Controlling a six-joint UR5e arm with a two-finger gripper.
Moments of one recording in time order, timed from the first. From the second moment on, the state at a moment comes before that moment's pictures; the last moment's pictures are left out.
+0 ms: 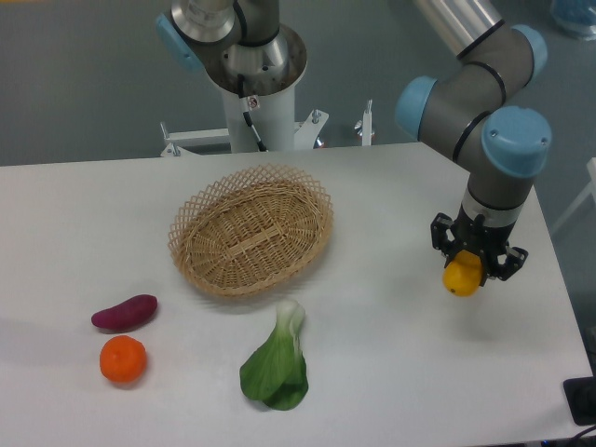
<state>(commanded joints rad) 2.73 -2.03 -1.50 -1.05 1.52 1.35</state>
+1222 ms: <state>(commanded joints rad) 2.72 -2.03 -1.50 -1.06 1.58 1.47</state>
